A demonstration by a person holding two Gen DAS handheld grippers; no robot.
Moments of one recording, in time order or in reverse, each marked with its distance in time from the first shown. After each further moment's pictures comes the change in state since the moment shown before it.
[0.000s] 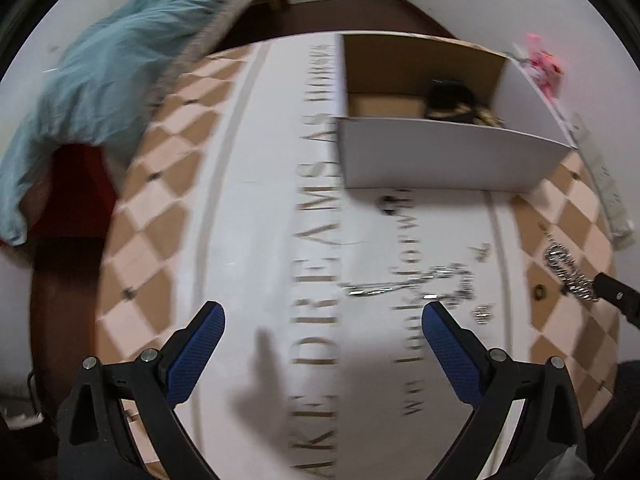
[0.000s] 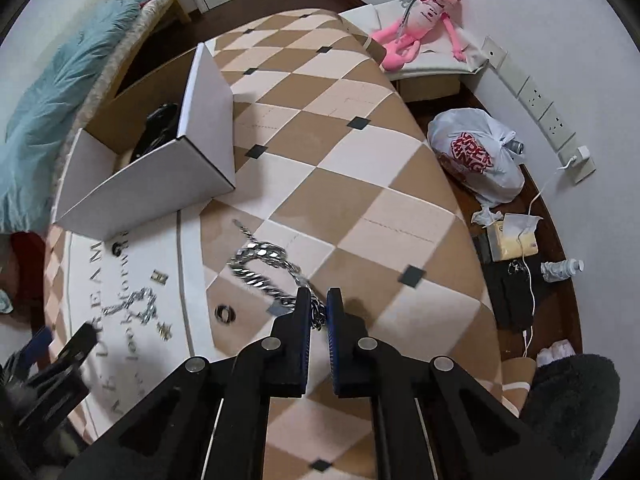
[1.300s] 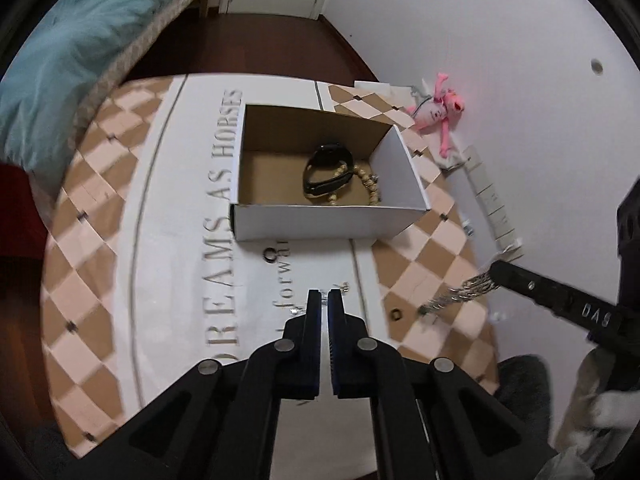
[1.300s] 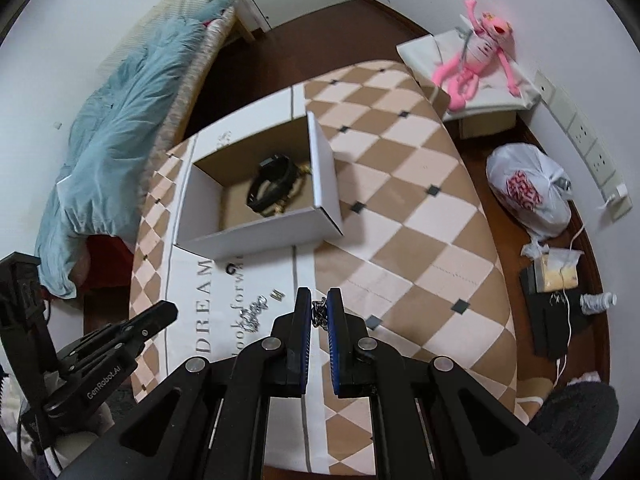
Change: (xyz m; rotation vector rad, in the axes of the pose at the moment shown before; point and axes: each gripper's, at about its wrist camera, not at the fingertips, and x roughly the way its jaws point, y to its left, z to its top) left arm -0.058 0.012 0.032 -0.028 -0.045 -0.411; right arm -0.075 0.033 0.027 -0.071 -0.070 0.232
